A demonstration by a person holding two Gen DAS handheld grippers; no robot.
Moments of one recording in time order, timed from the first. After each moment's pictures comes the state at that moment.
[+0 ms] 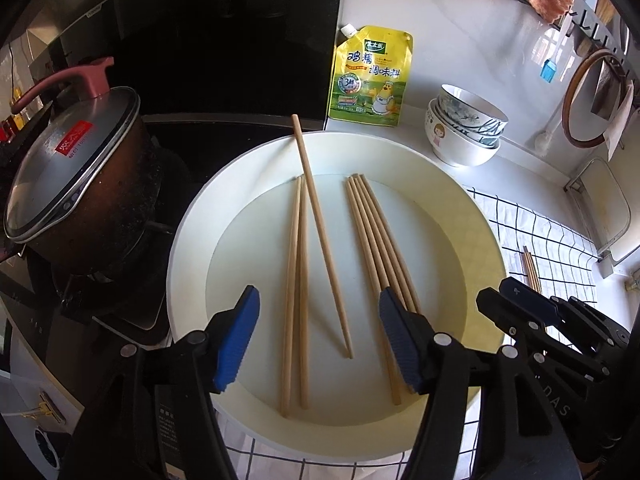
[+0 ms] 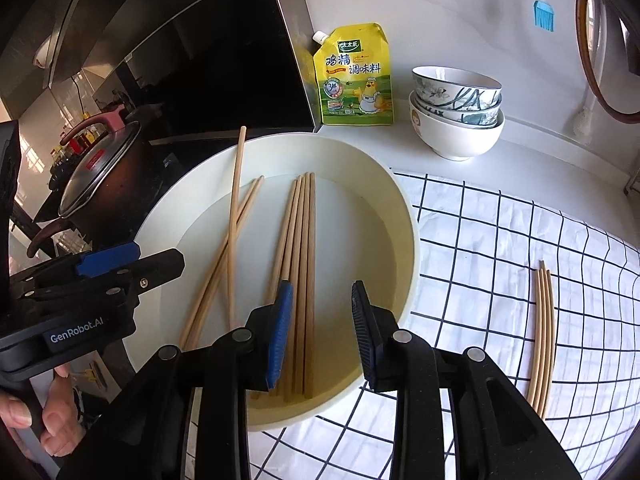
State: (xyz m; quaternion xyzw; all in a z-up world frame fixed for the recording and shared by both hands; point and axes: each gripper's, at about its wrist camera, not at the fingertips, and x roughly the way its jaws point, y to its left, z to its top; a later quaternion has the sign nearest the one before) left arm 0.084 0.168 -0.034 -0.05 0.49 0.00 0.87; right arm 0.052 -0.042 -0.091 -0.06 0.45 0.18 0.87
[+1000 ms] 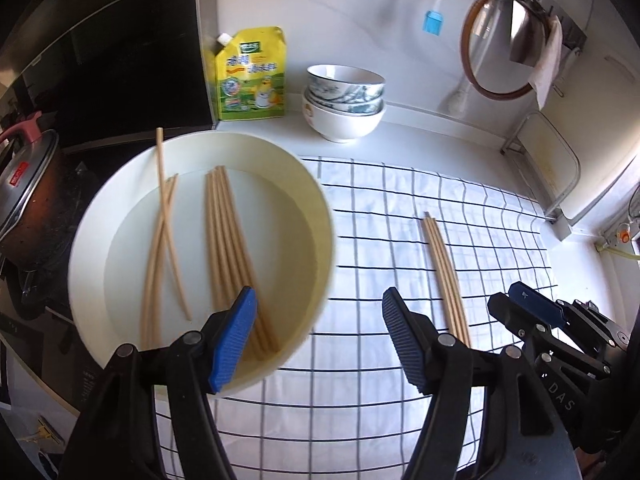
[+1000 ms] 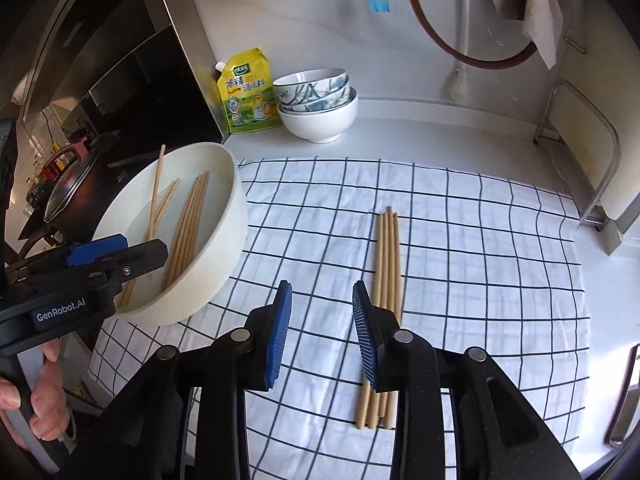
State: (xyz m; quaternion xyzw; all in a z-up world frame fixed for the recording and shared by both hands) left arm 0.048 0.025 -0.016 -0.02 0.49 -0.07 0.87; right arm -0.002 -0.201 -0.056 -0.04 0.44 0.11 0.89
